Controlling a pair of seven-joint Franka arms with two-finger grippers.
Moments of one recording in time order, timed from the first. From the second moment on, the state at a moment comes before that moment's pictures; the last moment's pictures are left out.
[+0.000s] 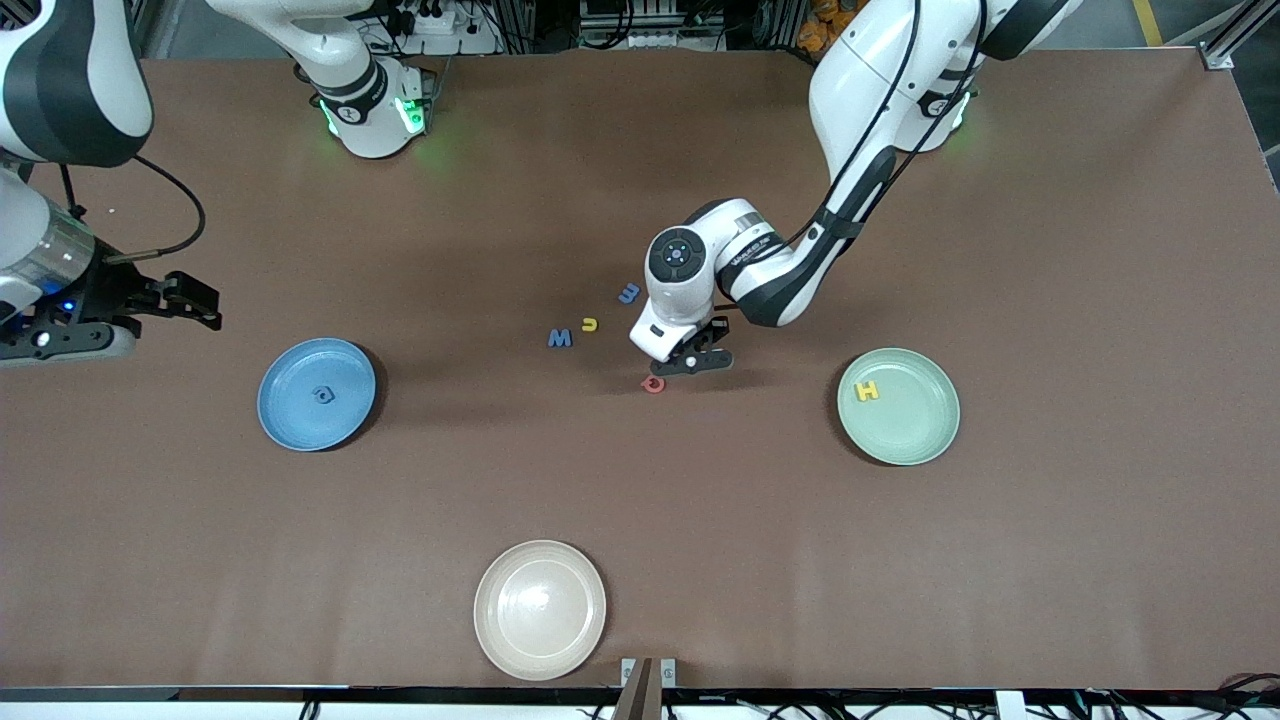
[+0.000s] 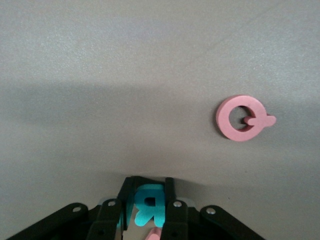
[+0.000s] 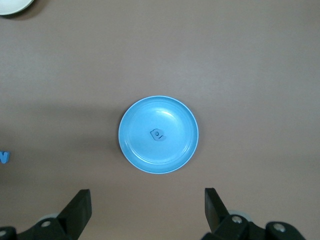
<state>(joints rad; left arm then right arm) -0.53 0.73 -0.28 -1.69 0.28 2.30 -1.06 0.05 0.04 -0.05 -1.79 -0.02 1.81 -0.12</state>
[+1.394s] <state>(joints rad) -0.42 0.69 -0.27 -1.68 0.29 2.28 -0.92 0.12 0.11 0.04 -1.80 -0.02 1.82 0.08</state>
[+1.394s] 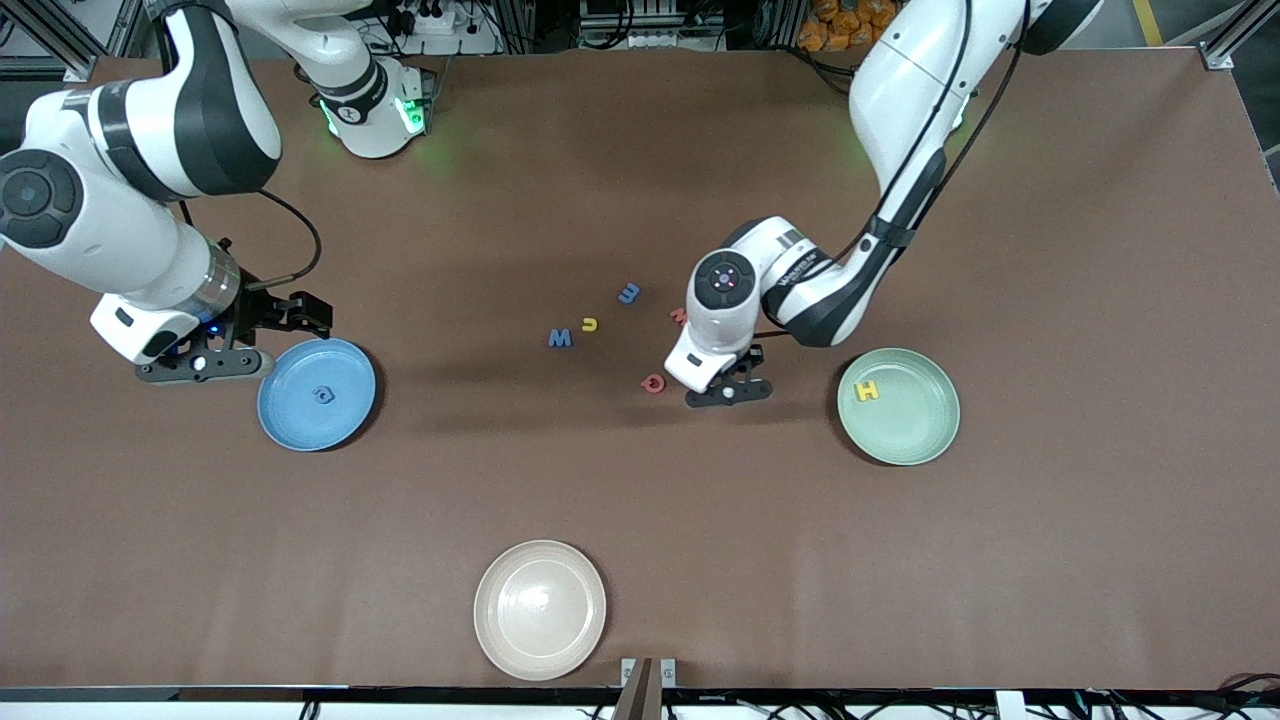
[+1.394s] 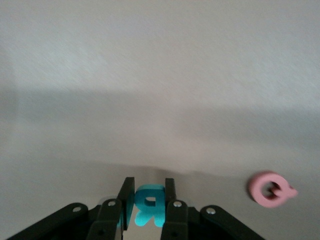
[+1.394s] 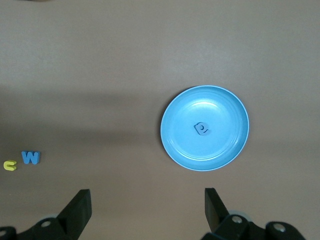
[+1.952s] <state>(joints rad) -0.33 0.67 -0.27 -1.68 0.29 2.21 -0.75 0.19 0.13 0.19 -1.81 -0.01 1.87 0.35</state>
